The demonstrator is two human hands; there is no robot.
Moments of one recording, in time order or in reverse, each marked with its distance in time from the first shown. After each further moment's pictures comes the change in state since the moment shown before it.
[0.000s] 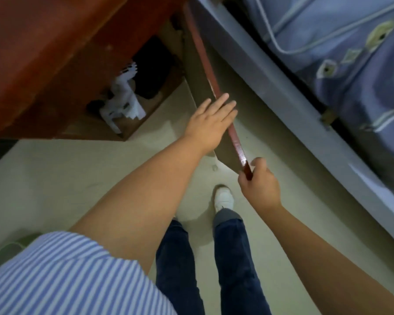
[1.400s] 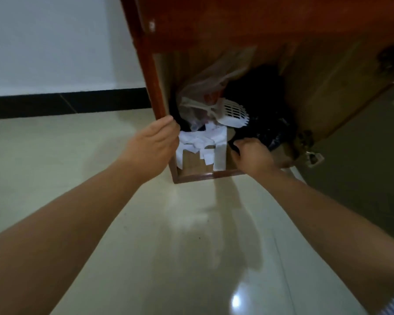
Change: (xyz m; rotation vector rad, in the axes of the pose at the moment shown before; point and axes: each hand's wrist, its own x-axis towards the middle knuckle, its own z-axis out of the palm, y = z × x) left_hand -0.115 -0.229 0.270 0.768 0.169 -0.673; right_hand 0.298 -0.216 0.230 -0.512 0.220 -0.950
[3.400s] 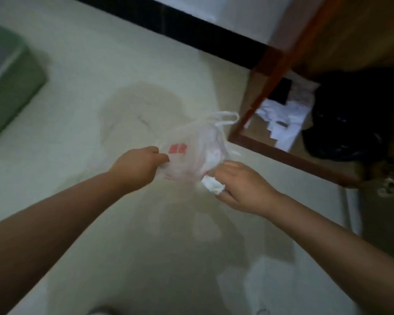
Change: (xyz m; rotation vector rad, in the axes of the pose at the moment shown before) left_hand -0.194 0.101 0.039 -1.128 -0.462 -0.716; right_hand -0.111 -0.131 0.042 0.257 -0.070 -1.139
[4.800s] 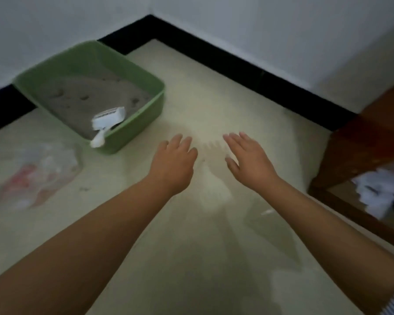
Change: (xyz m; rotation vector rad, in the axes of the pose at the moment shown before) left_hand -0.073 -0.117 -0.062 0.228 0.198 -0.253; right_hand 0.197 -0.086 0.028 -0.201 -0.103 0.293
